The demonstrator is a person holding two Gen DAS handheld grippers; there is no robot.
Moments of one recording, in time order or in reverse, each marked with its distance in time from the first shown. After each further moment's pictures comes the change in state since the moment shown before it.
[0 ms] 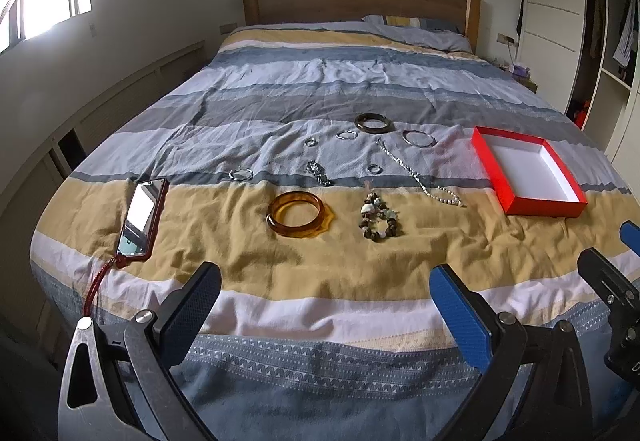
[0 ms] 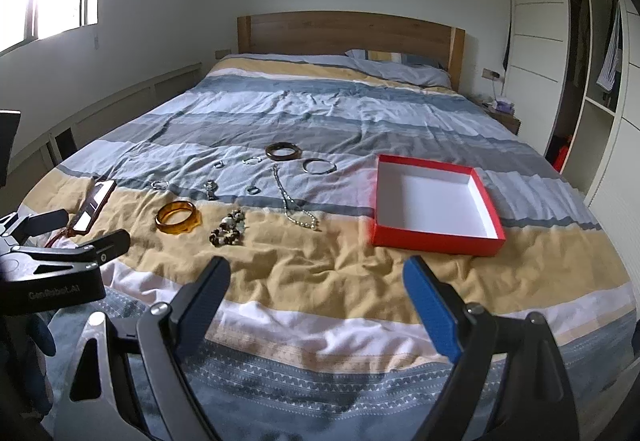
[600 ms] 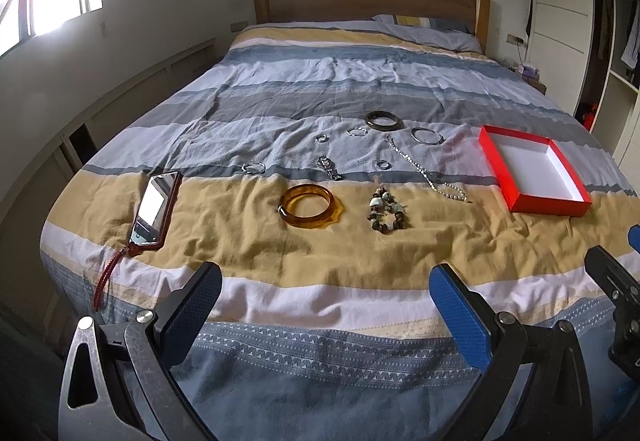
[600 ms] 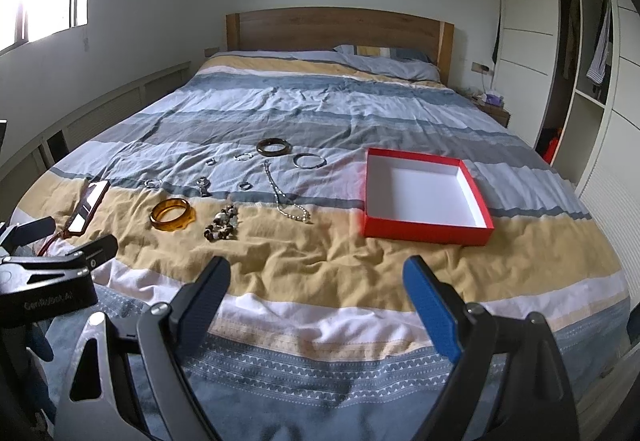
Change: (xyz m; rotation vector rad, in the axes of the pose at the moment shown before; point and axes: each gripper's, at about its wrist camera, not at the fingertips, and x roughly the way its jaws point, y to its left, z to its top) left arm -0.013 -0.001 -0.006 -0.018 0.012 0.035; right arm -0.015 -0.001 -0.001 0.022 0.018 -0.034
